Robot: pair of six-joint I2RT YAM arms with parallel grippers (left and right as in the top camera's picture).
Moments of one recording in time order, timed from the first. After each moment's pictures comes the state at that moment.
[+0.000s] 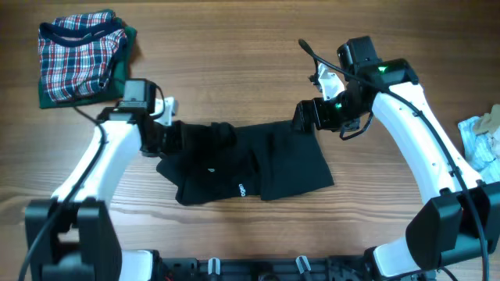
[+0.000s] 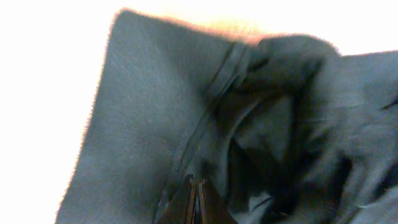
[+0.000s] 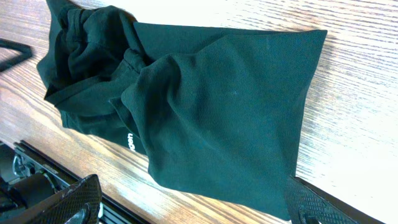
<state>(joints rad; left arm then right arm) -0.04 1.59 0.98 -0.78 0.29 -0.16 0.22 1.68 1.41 -1.17 -0.42 0.03</state>
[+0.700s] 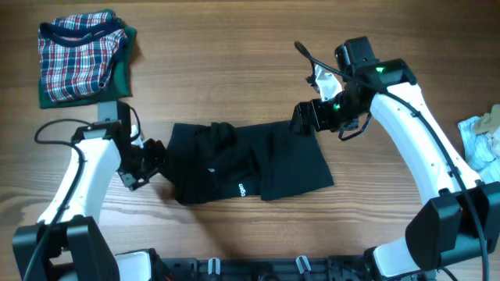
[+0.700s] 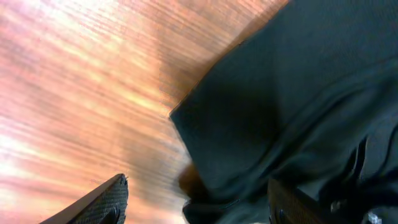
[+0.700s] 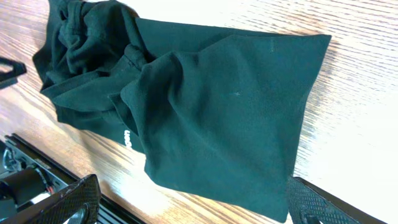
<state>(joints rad) 0.13 1.49 0.86 -0.91 0.21 -0.44 0.23 1.68 1.41 -1.17 -0.41 -0.01</state>
